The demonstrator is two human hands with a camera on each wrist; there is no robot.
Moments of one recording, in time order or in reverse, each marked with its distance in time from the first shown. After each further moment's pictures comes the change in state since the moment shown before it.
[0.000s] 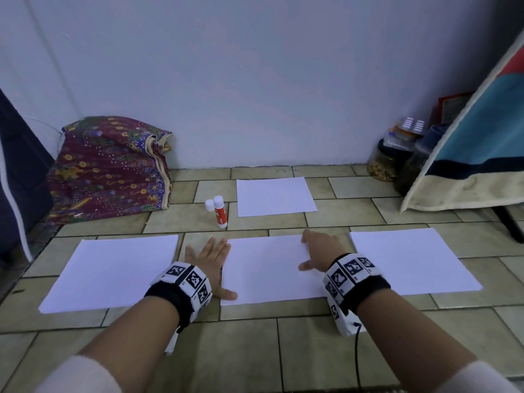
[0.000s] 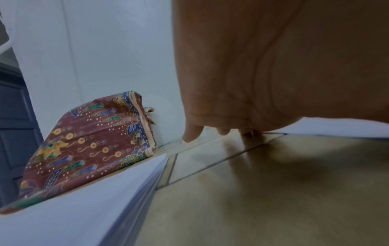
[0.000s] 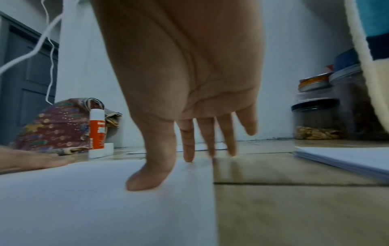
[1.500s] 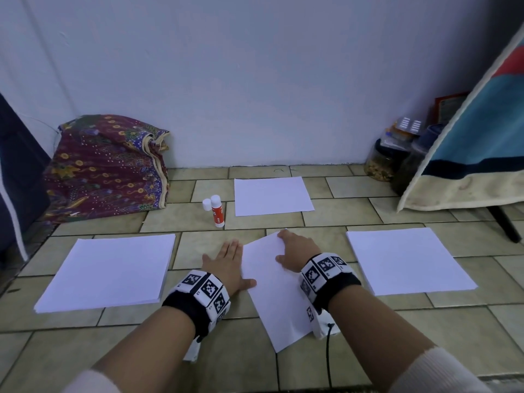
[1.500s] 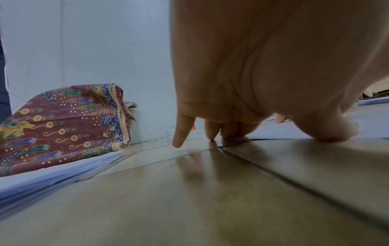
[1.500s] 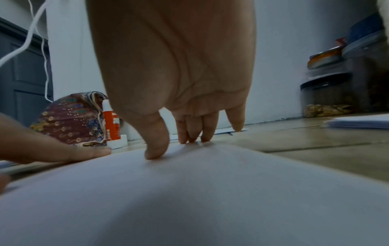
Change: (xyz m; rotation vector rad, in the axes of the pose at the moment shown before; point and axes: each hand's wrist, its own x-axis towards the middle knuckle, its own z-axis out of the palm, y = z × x) left_hand 0.010 0.046 -0.001 -0.056 0.019 -0.083; right_hand 0.010 -0.036 0.014 0.157 -0.011 -0.045
